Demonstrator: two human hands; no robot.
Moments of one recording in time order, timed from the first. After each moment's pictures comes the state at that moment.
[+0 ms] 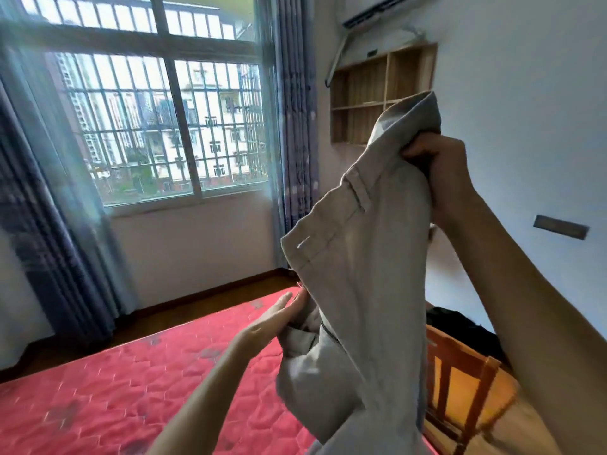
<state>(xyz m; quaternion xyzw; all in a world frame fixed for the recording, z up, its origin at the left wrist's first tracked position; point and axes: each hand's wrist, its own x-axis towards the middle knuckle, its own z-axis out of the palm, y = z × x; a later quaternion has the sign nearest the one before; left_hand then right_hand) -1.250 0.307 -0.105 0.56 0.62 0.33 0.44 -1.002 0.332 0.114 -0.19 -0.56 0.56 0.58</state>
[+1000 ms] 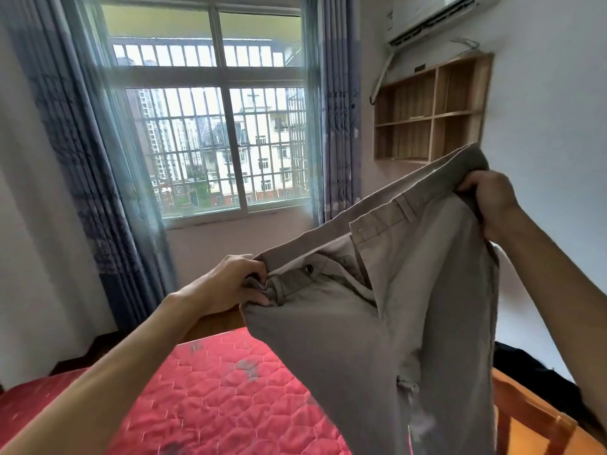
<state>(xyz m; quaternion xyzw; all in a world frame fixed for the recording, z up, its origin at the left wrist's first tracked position) -1.367 0.295 -0.001 0.77 0.59 0.24 -0.04 -0.972 0.444 0.098 -0.40 -0.53 0.44 0.61</state>
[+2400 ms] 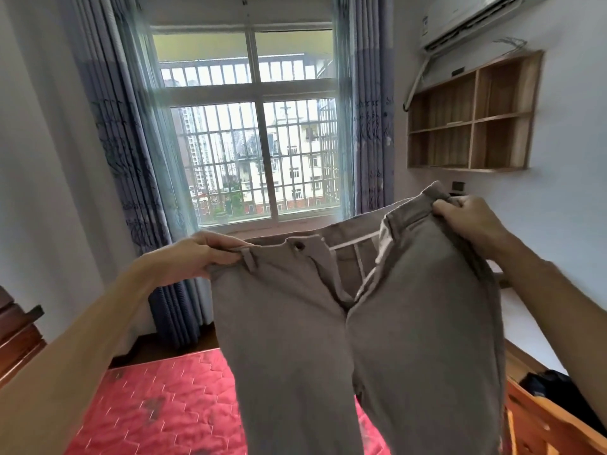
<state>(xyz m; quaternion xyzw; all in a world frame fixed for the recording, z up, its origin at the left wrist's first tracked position) -1.397 0.229 0.093 0.57 0.65 0.39 0.33 -1.034 0.476 0.080 -0.43 -0.69 0.32 0.49</state>
